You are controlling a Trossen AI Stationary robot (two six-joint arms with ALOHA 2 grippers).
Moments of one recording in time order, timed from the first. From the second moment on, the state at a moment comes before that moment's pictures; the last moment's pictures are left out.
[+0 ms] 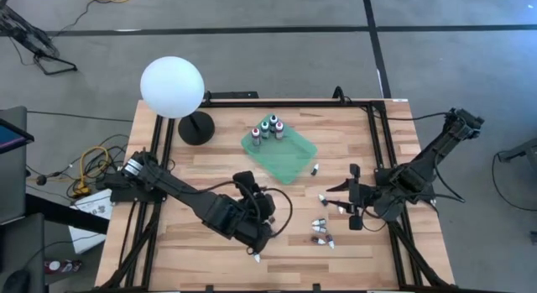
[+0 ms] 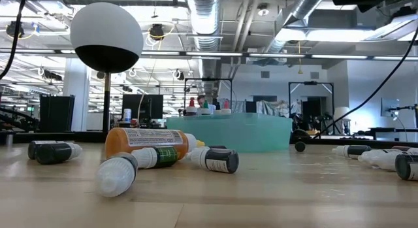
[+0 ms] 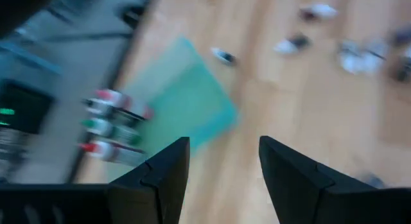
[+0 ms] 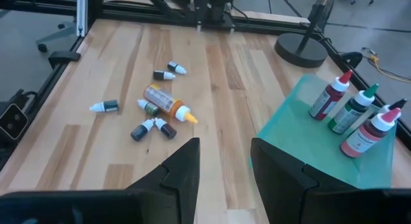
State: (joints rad) left arm -0.48 1.94 1.86 -1.12 -0.81 -0.50; right arm 0.74 0.98 0.75 -0.42 0.73 0.30
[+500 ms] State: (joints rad) left arm -0.33 1.91 1.69 -0.86 -0.31 -0.37; right arm 0.75 0.98 0.75 -0.42 0.73 0.30
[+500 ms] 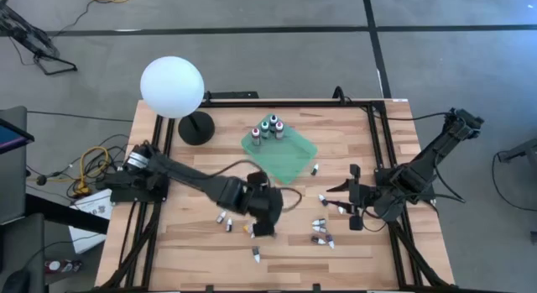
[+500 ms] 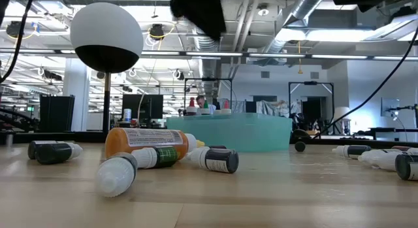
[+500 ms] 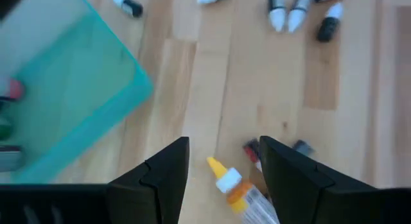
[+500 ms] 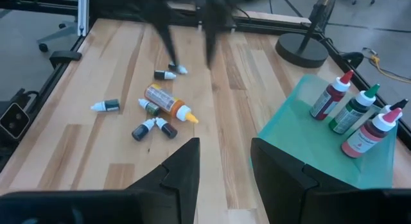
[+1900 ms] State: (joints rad) left arm -0.23 1.69 1.11 -0.18 -0.12 -0.72; right arm 0.75 0.98 0.75 -0.44 0.73 0.32
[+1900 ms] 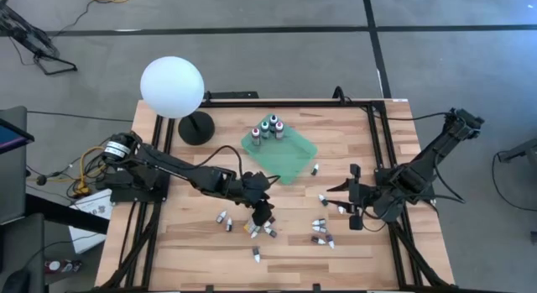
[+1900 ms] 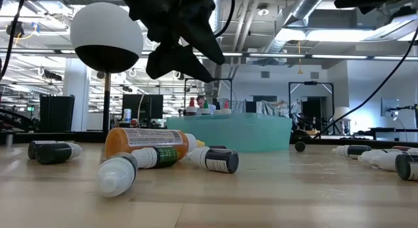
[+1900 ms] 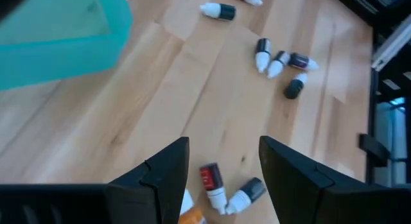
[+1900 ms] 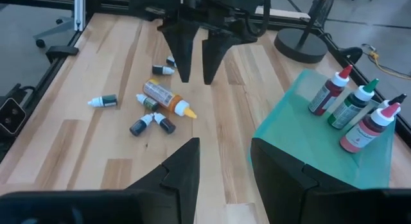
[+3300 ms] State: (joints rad) left arm -0.26 1.92 1.61 -0.68 0.07 -0.45; right arm 0.73 0.98 0.75 -0.46 0.73 0.33
